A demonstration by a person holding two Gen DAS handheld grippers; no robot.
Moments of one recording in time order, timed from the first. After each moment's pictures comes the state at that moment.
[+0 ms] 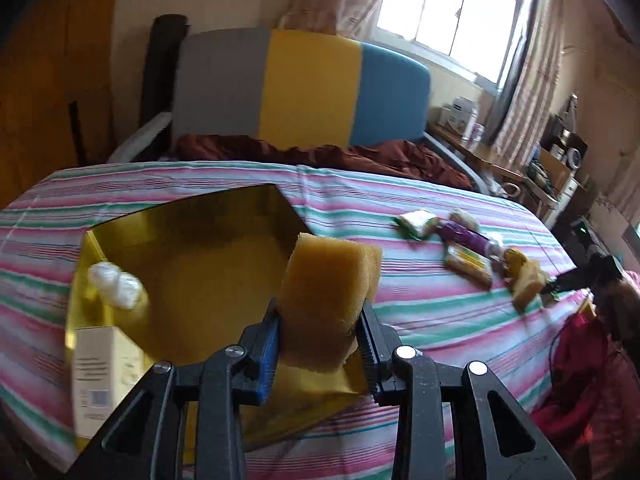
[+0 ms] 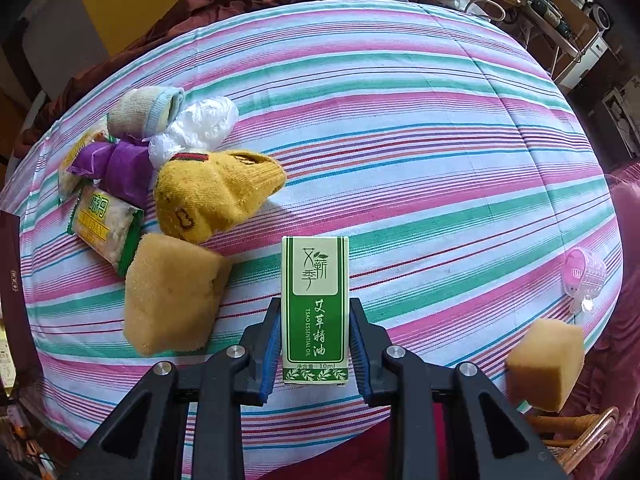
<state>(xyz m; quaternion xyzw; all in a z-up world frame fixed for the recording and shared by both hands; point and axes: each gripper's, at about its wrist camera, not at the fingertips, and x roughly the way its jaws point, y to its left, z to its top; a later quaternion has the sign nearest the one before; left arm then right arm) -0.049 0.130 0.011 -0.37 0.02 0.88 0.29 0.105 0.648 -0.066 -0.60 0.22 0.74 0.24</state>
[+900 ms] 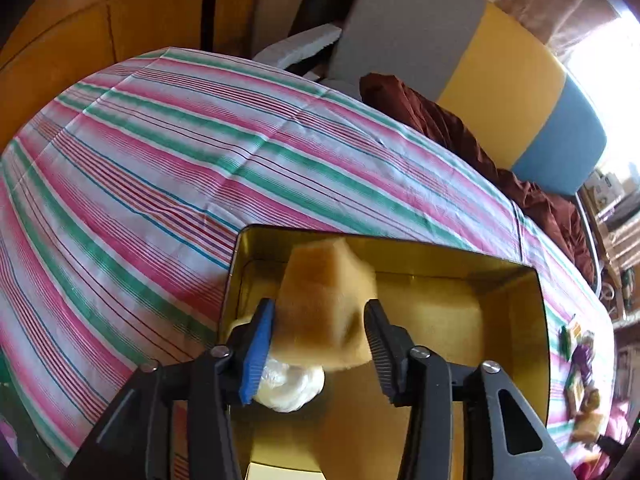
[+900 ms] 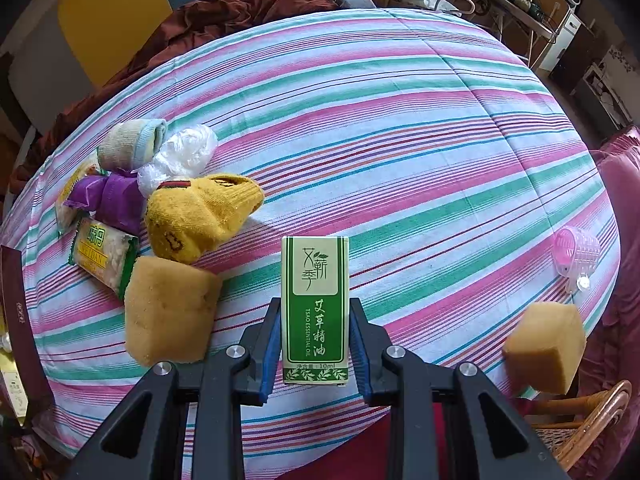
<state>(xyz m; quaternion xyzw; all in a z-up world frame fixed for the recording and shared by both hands) -0.263 0.032 -0.050 -0.52 -0.09 0.85 0.08 0.095 0.649 -0.052 -0.56 0.25 0.74 0.27</state>
